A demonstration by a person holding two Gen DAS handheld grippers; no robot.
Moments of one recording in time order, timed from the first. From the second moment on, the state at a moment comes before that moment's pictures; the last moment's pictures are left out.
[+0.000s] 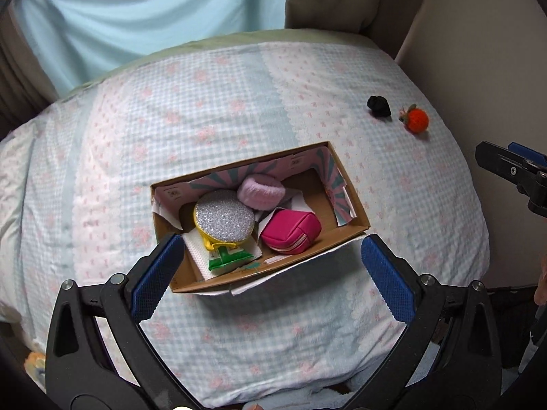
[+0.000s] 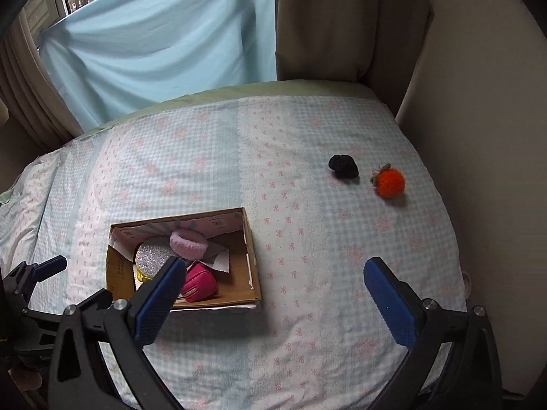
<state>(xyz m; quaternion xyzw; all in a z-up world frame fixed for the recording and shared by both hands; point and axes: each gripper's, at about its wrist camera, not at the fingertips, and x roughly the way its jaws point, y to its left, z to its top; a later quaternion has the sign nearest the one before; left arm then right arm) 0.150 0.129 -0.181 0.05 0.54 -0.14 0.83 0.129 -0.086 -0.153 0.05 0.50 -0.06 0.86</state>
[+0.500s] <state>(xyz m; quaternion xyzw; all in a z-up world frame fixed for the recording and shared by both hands) 0.157 -0.027 -0.171 0.06 0.52 -0.18 0.83 0.102 -0.240 -0.133 0.07 0.44 -0.11 0.89</state>
